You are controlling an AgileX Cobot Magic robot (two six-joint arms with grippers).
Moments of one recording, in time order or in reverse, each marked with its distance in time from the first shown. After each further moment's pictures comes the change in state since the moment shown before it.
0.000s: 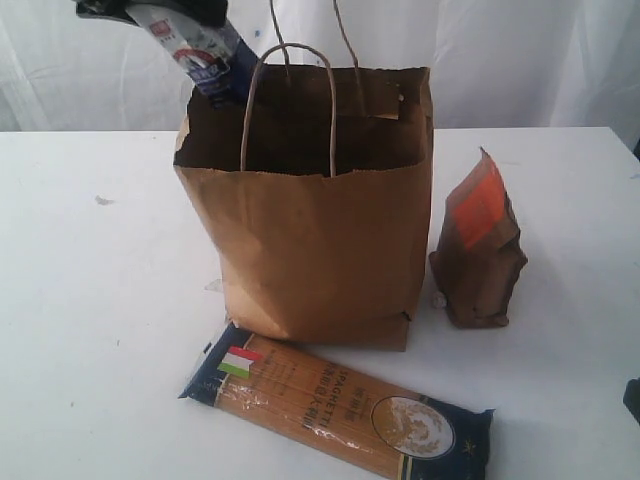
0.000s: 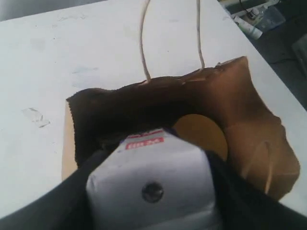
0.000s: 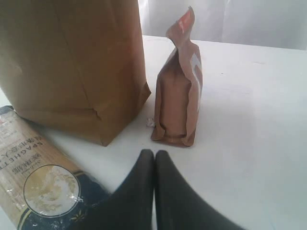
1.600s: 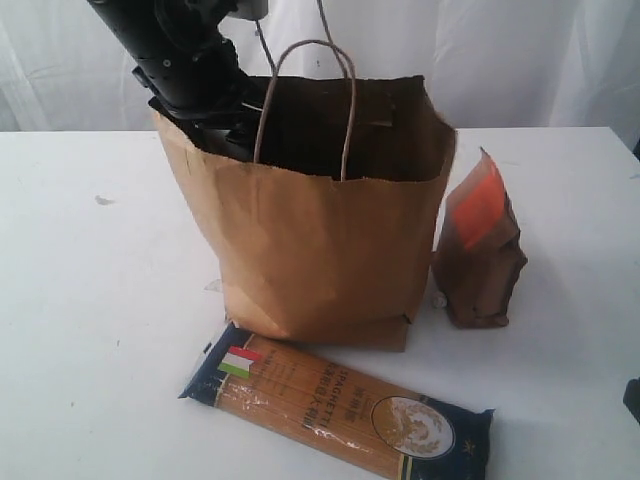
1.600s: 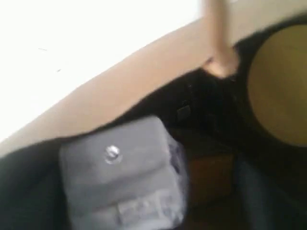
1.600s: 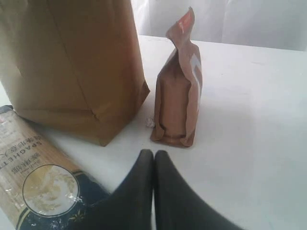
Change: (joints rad) left arm -0.152 0.304 -0.139 0.345 0.131 -0.035; right arm 0.000 0.000 0.000 0.000 0.000 0.004
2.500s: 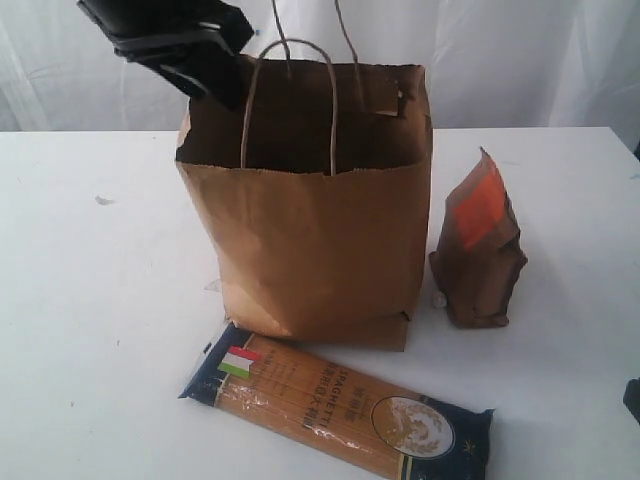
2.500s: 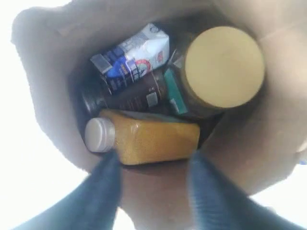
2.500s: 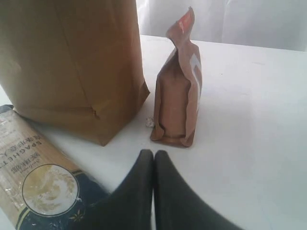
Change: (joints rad) left arm -0.005 -0.169 -0.048 -0.037 0.149 -0.014; right arm 0.000 0.000 0.000 0.000 0.000 0.002
